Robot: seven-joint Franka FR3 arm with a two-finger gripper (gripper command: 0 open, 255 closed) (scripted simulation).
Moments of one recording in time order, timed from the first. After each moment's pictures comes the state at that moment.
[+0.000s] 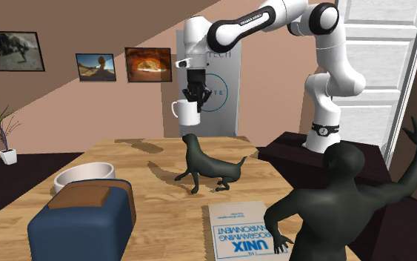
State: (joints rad) arm -0.34 0.44 -0.45 -1.60 0.15 1.97 -0.96
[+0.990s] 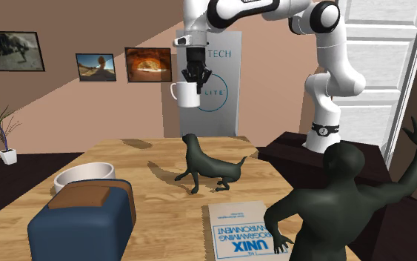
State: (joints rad) arm -0.34 0.40 -0.46 -1.45 0.13 1.79 -0.95
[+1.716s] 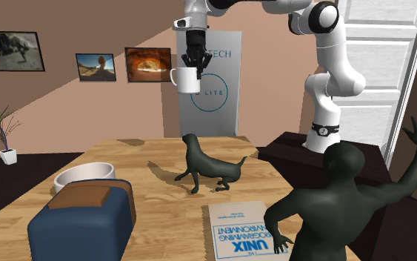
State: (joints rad) arm -0.35 0.41 -0.46 -1.29 0.13 1.64 -0.95
